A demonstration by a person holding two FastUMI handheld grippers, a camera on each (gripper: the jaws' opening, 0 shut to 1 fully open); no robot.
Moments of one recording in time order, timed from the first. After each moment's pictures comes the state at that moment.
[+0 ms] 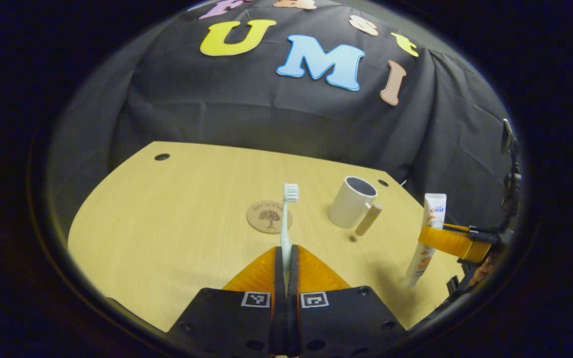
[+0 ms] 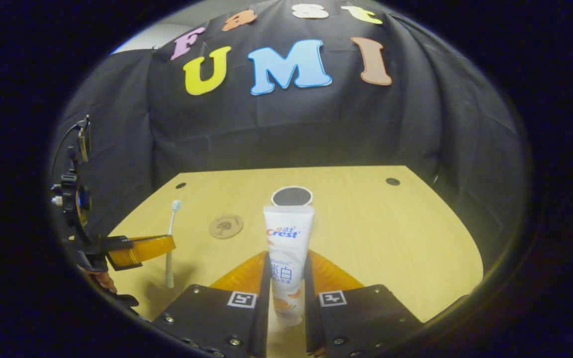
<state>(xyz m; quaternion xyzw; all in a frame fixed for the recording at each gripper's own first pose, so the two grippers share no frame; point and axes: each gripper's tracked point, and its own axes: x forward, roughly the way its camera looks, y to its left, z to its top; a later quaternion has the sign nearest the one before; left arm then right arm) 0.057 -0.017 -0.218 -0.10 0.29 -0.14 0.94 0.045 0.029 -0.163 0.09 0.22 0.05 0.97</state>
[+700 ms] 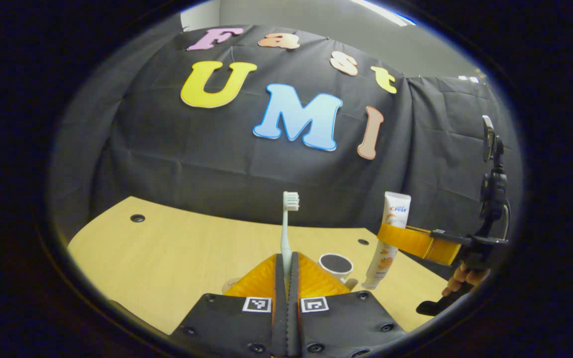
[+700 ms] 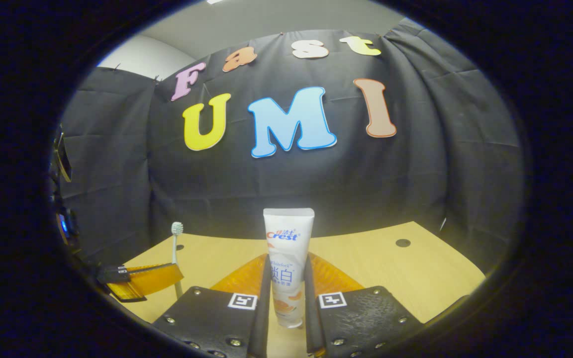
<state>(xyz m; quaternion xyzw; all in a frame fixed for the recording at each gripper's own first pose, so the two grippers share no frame) 0.132 -0.052 -0.113 -0.12 0.11 -0.19 0.97 0.149 0.018 -0.082 0.12 0.06 0.02 0.99</state>
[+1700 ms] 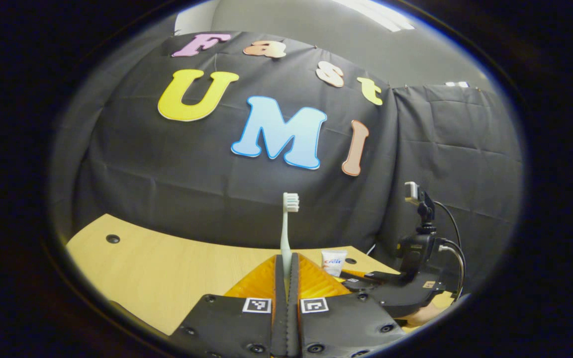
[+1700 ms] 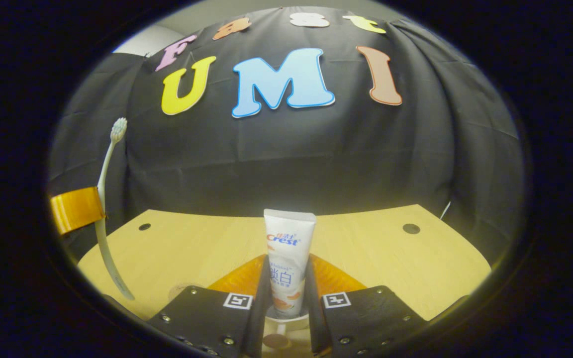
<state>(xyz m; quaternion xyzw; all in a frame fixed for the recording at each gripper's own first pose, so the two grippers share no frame) 0.180 -0.092 -0.089 -0.14 0.07 -0.24 0.96 0.238 0.017 -0.183 0.09 0.16 0.00 0.98</state>
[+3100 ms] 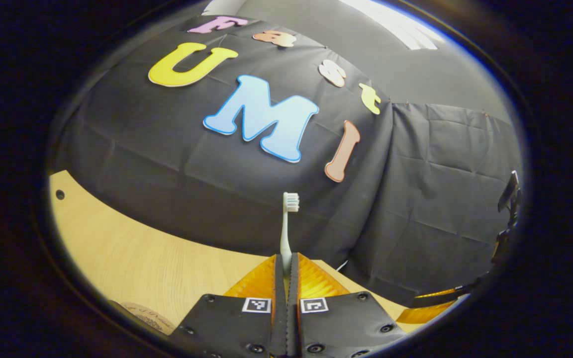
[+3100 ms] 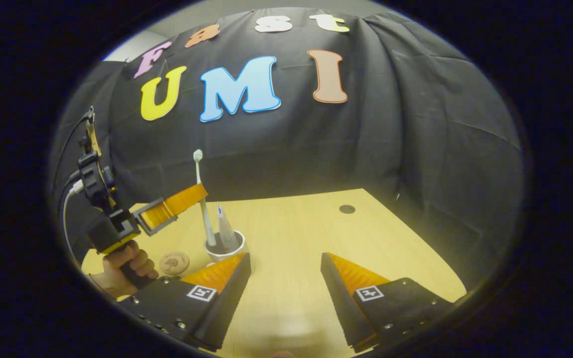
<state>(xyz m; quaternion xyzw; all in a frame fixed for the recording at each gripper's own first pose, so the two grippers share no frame) 0.252 -0.203 -0.143 -0.22 0.06 -0.29 0.93 0.094 -0.077 -0.157 0.11 0.19 -0.07 0.97</state>
